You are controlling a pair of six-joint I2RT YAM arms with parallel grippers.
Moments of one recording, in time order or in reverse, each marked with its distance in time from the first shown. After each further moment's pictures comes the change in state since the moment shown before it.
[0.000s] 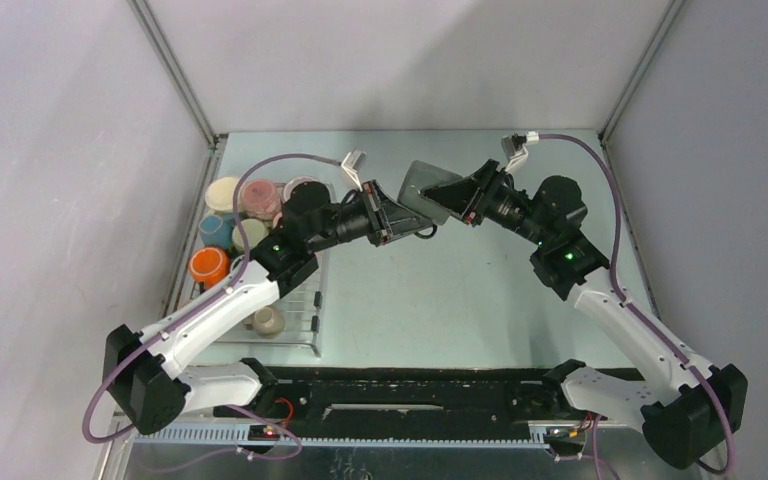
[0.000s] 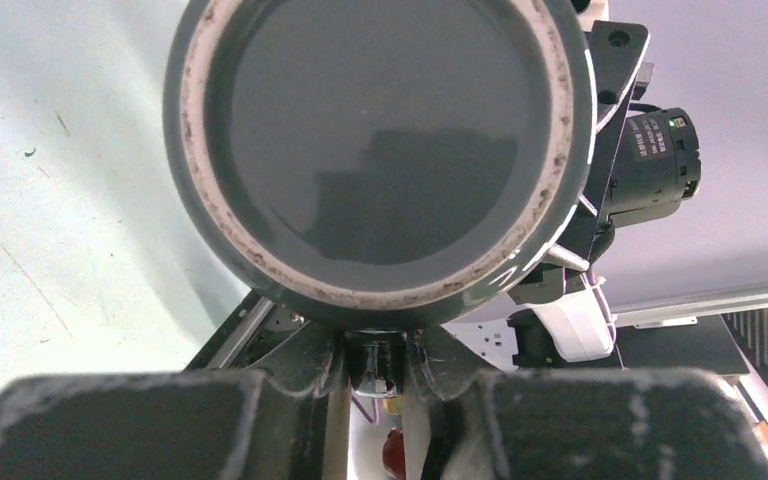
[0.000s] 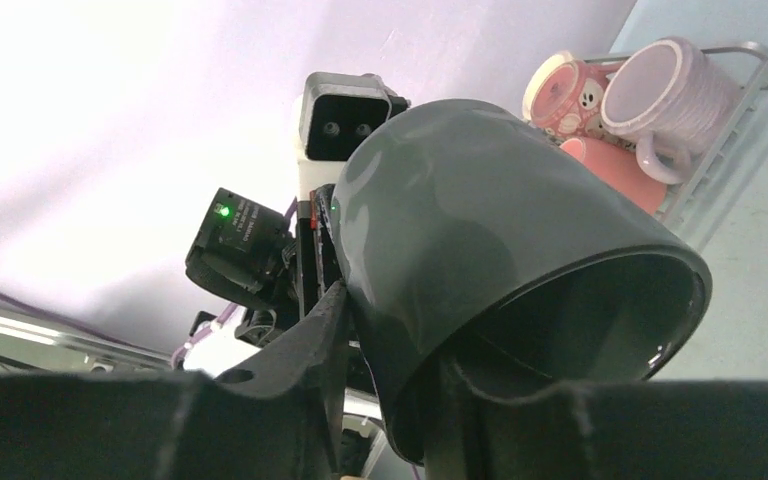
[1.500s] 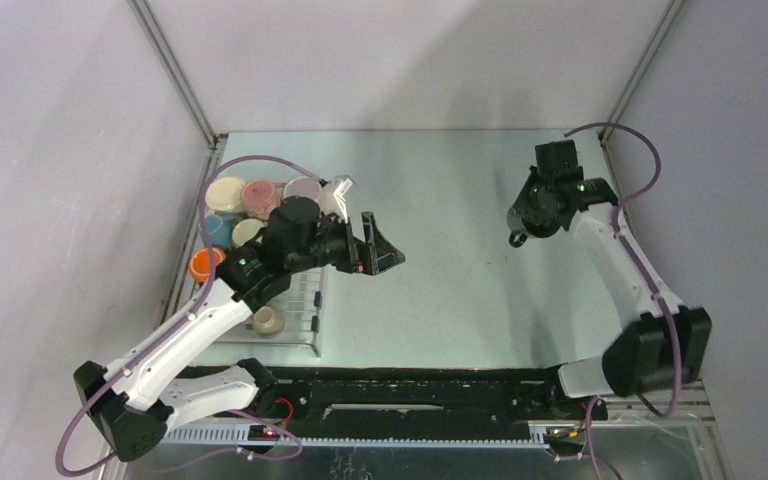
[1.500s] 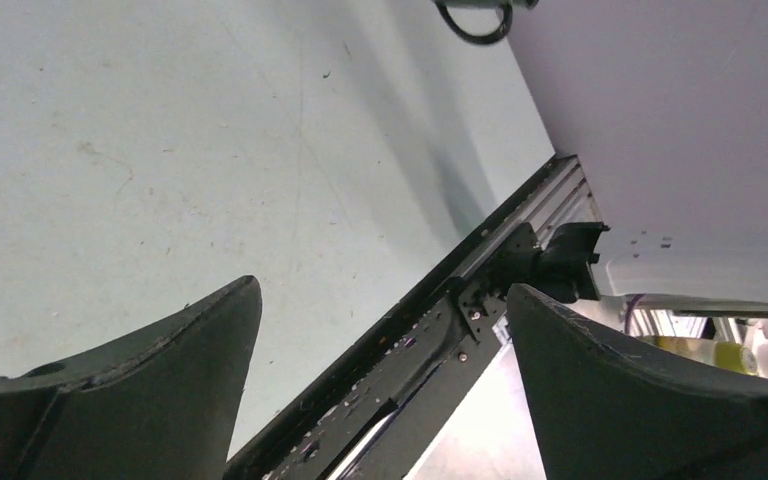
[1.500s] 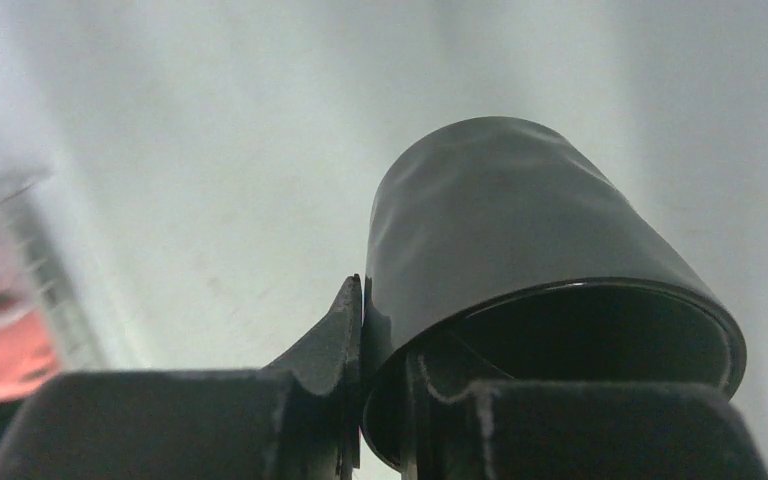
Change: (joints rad) left arm -0.005 -0.157 0.024 -0.551 -0.196 0.491; right arm -0.272 0.266 0.314 -0.972 0.566 -0.479
